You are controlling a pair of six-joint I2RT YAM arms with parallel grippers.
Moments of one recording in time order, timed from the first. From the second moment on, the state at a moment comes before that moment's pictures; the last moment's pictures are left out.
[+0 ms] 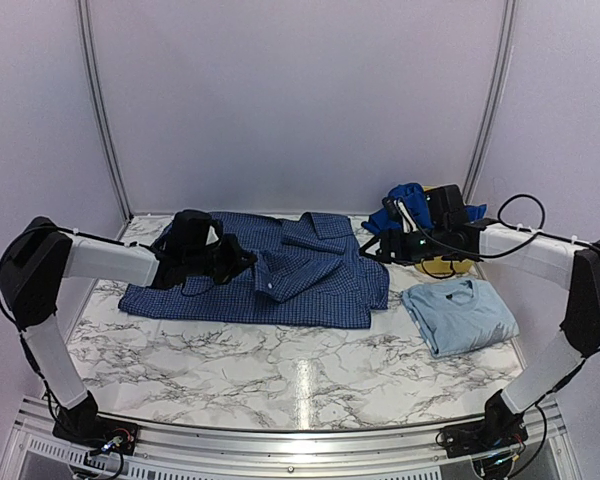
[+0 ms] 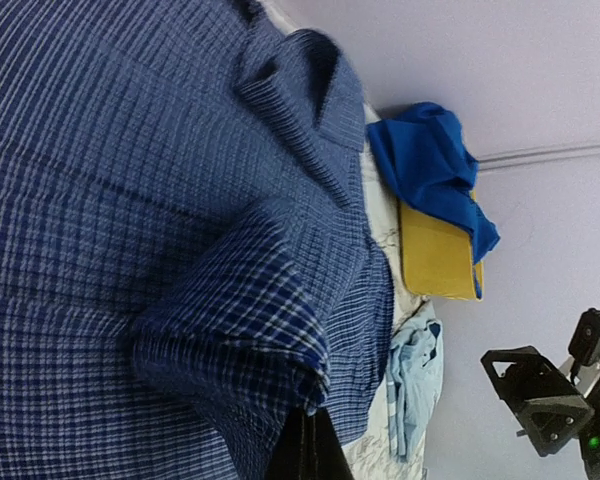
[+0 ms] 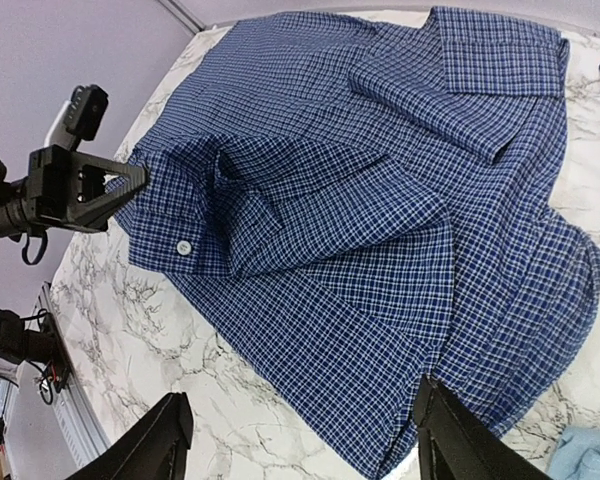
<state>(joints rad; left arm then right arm) -0.59 1.77 1.03 0.28 0.23 -1.07 0.35 1.52 1.09 -0.26 -0.58 0.25</state>
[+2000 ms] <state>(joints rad) -0.52 2.13 2.03 -0.46 -0.40 0.23 0.44 1.92 1.36 -0.34 -0.65 0.26</state>
